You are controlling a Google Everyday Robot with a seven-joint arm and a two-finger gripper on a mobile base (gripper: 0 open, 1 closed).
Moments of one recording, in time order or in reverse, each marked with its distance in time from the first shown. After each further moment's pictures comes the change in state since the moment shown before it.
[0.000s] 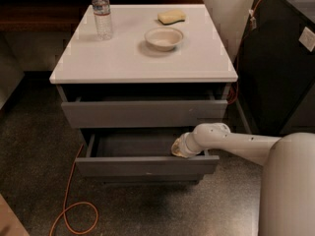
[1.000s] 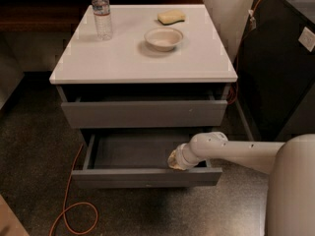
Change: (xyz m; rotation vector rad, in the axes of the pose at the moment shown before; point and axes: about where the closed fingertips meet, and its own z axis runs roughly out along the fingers) arm -0.020 0.051 0.000 -0.070 -0.020 -0.028
